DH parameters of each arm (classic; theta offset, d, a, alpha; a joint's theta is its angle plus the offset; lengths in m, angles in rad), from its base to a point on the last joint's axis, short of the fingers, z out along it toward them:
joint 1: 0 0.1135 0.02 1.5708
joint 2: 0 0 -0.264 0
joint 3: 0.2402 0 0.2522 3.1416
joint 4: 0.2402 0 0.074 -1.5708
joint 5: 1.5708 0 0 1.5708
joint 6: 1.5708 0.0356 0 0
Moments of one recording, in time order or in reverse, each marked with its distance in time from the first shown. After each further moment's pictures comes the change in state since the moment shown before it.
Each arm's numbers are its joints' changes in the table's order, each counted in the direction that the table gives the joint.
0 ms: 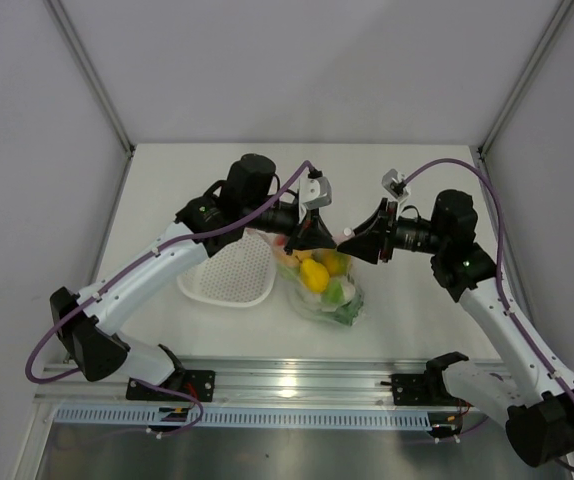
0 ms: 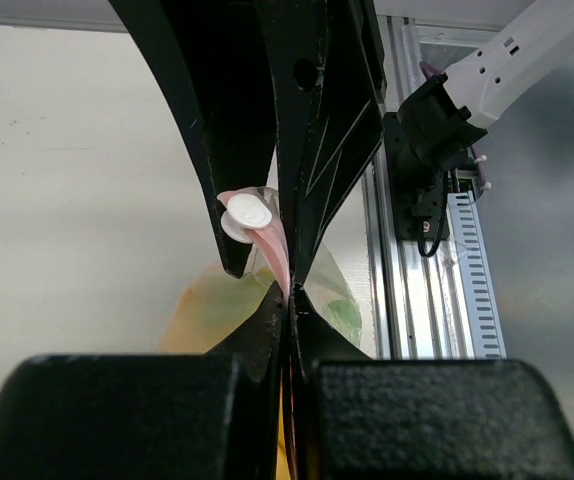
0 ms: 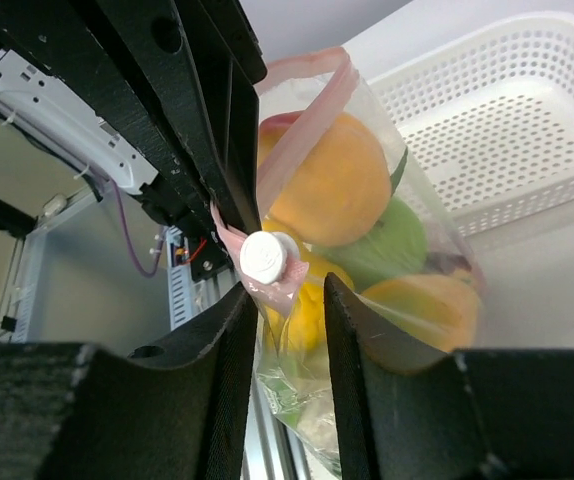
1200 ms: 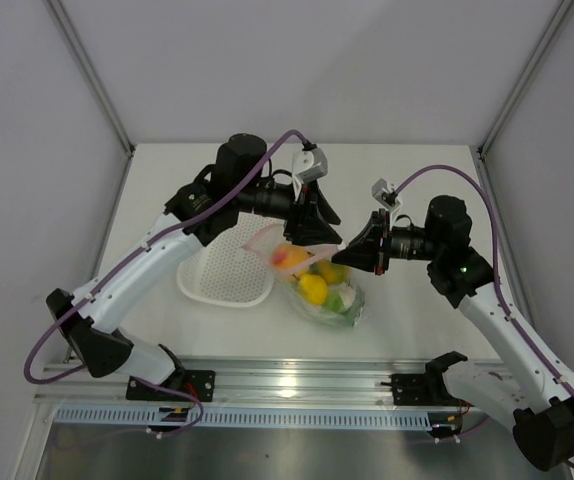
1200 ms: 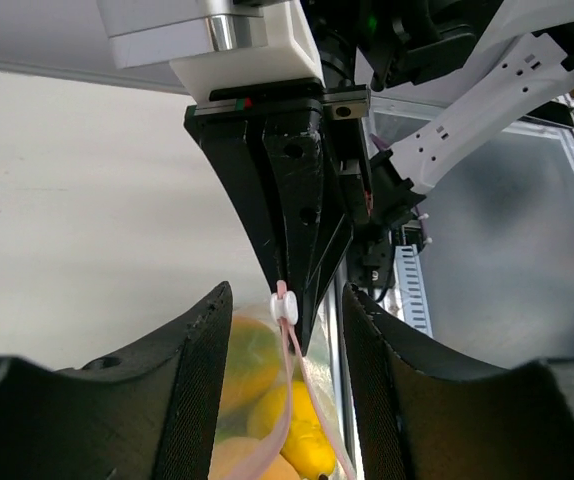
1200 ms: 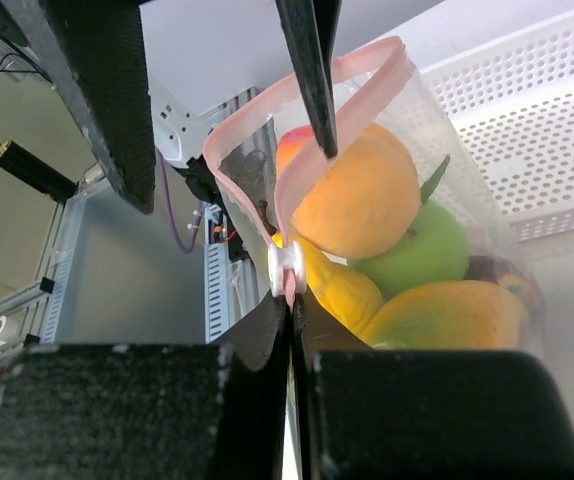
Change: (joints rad) left arm 0.018 -0.023 0.158 0.024 0.055 -0.176; right arm 0.079 0.016 -0.011 0.006 -0.053 0.013
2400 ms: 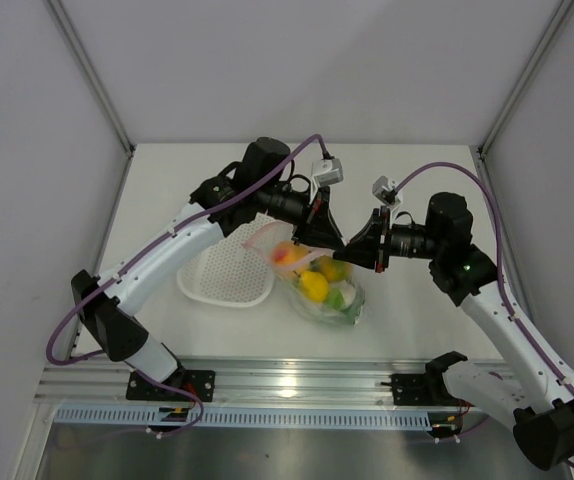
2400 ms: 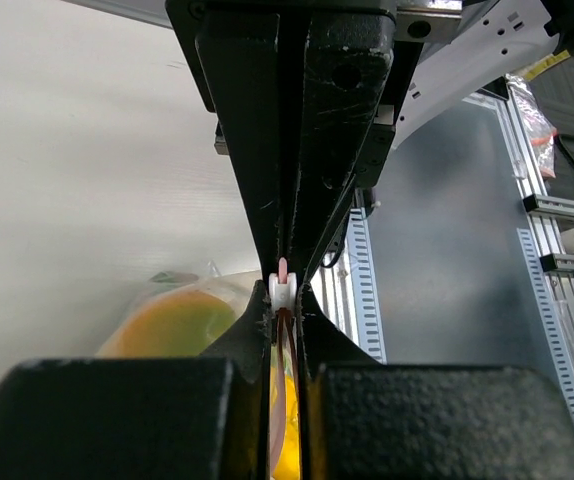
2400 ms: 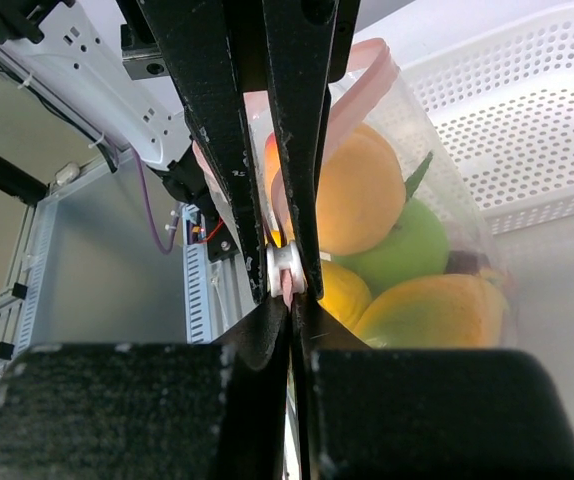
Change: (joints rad) left arm -0.001 -0.125 0.033 0.105 0.109 -0.025; right arm 0.012 -0.004 0.049 0.089 0.057 -0.067
